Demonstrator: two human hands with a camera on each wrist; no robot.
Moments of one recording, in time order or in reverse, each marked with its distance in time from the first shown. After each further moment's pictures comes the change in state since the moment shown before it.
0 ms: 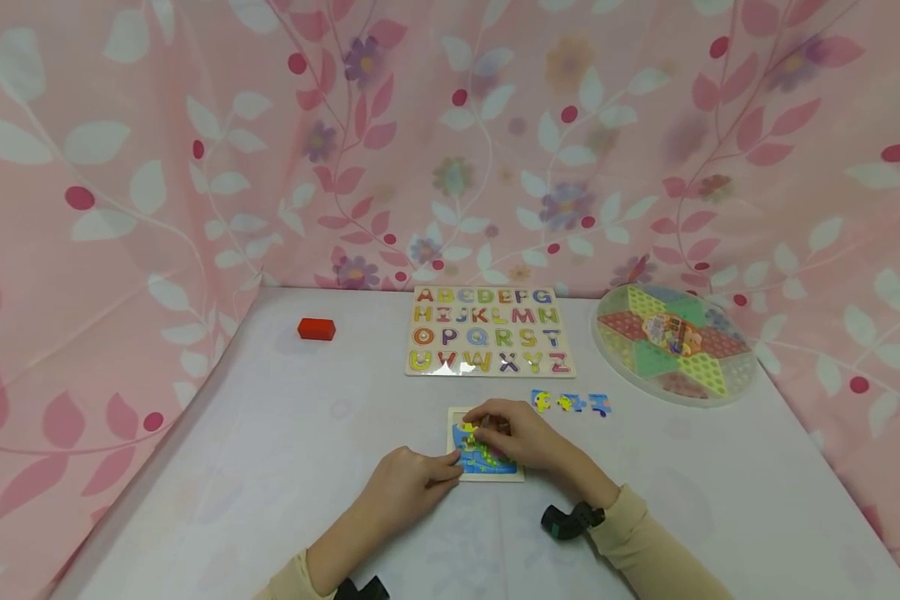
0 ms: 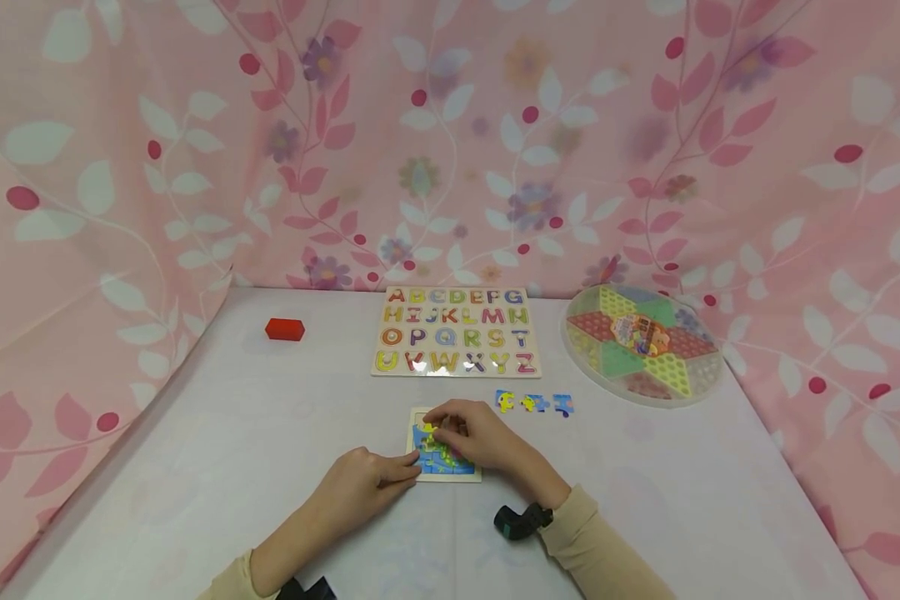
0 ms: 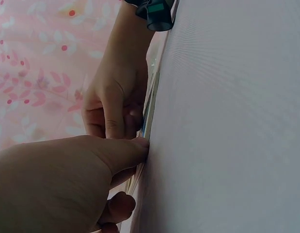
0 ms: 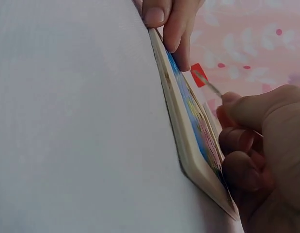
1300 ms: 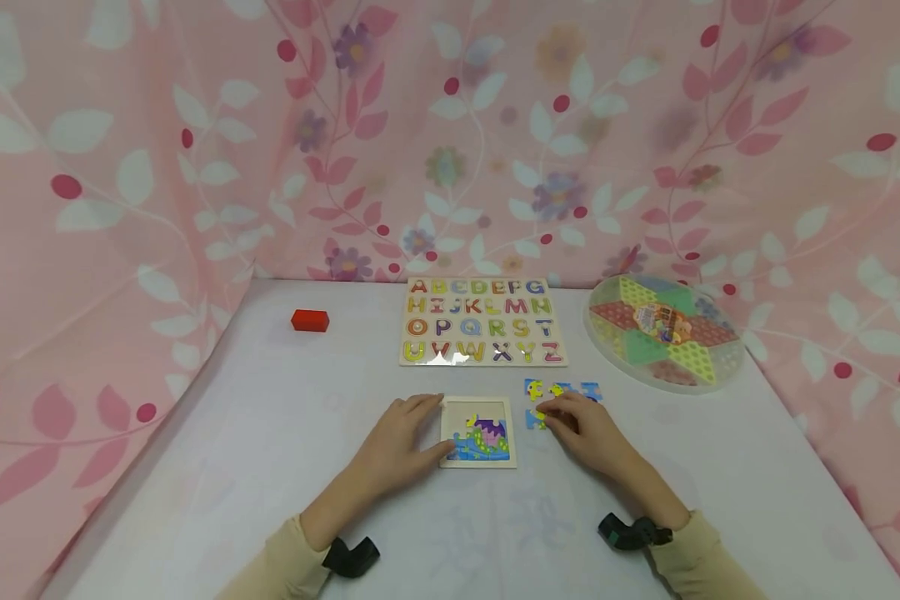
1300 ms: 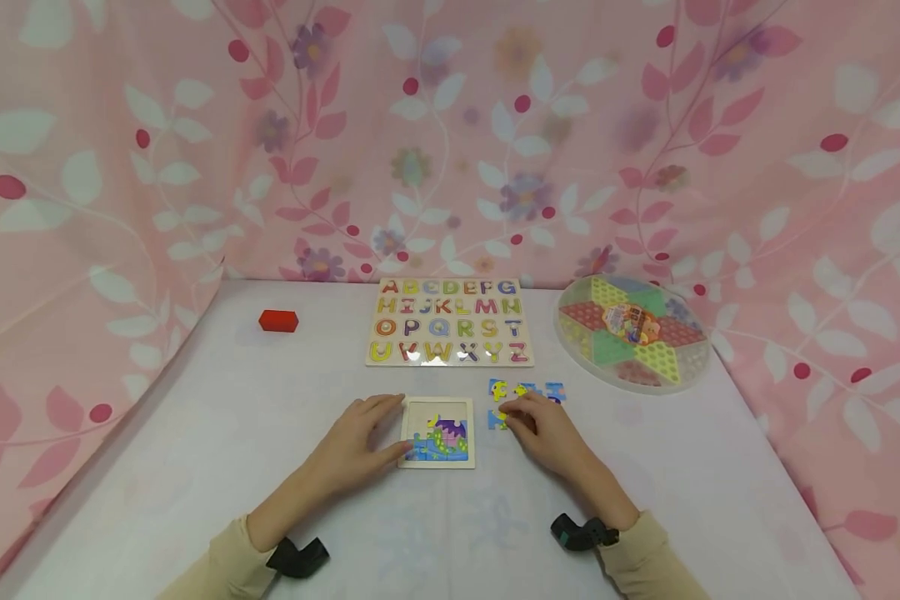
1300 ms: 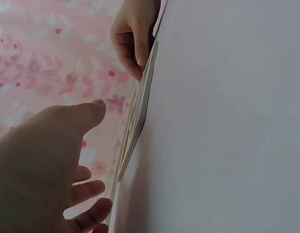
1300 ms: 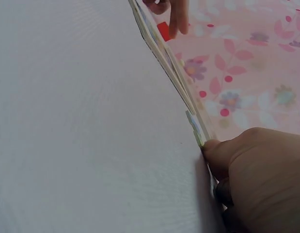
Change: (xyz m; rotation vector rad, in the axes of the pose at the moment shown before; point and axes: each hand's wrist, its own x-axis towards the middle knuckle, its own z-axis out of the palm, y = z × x) left_hand 0.018 -0.019 -0.003 -0.063 0.030 -0.205; right_hand -0.079 0.037 -0.040 -0.291 0.322 0.076
